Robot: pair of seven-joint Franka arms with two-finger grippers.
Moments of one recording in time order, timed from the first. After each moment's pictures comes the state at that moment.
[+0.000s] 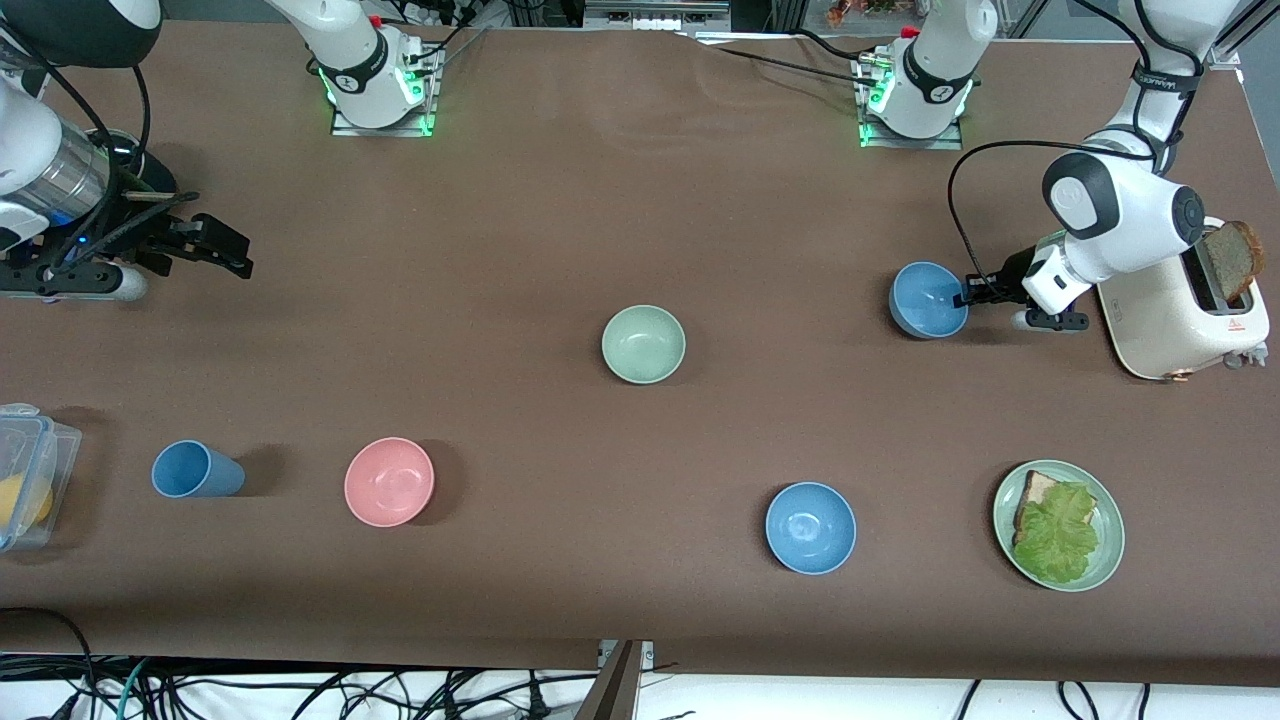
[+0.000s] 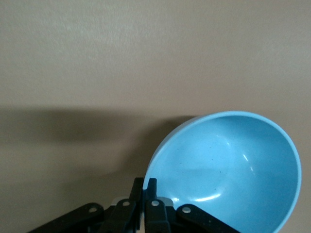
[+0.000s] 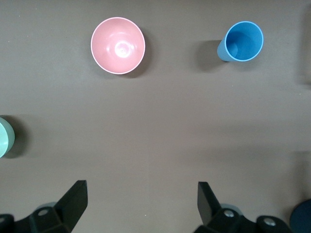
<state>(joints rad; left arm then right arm) 0.11 0.18 0.06 -2.48 -0.53 2.45 0.54 0.07 0.03 0.02 -1.67 0.02 1.69 0.12</state>
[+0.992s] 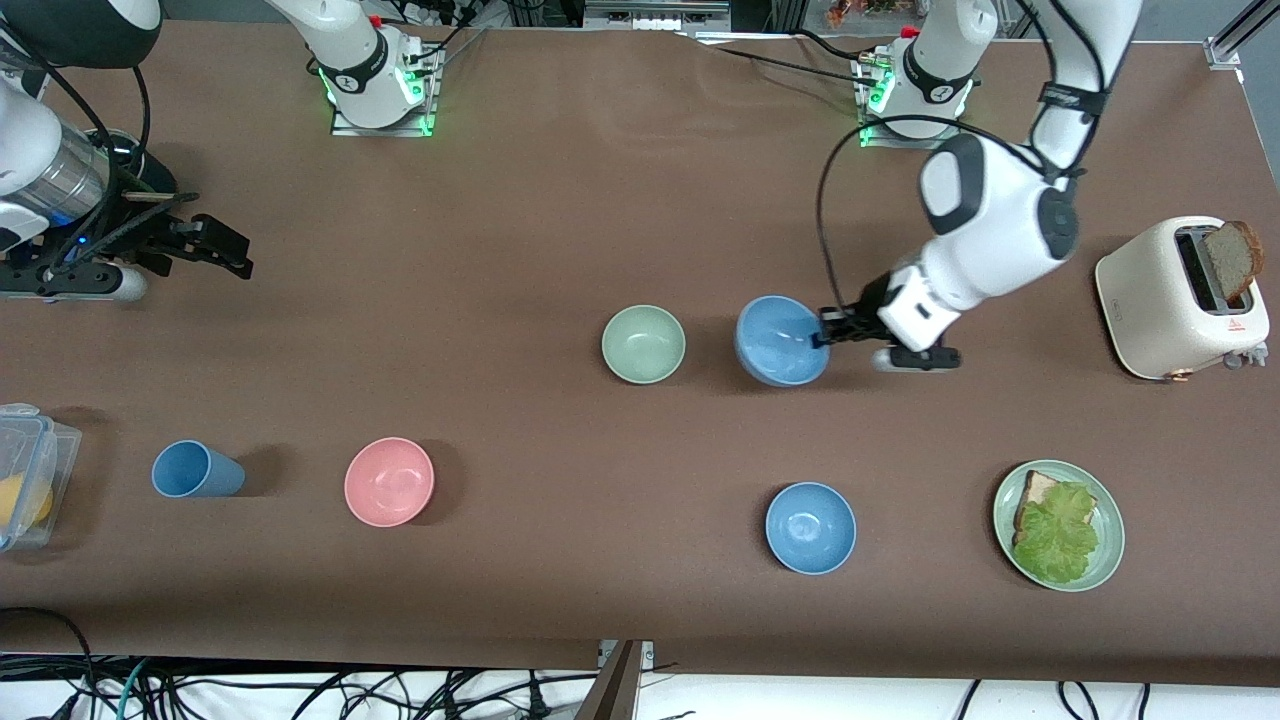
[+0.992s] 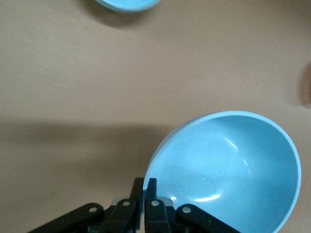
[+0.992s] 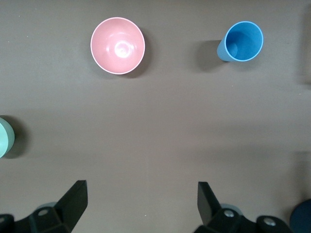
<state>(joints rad) -0.21 0.23 -0.18 -2.07 -0.55 2.40 -0.16 0.07 0.03 0.02 -1.67 0.02 1.69 0.12</state>
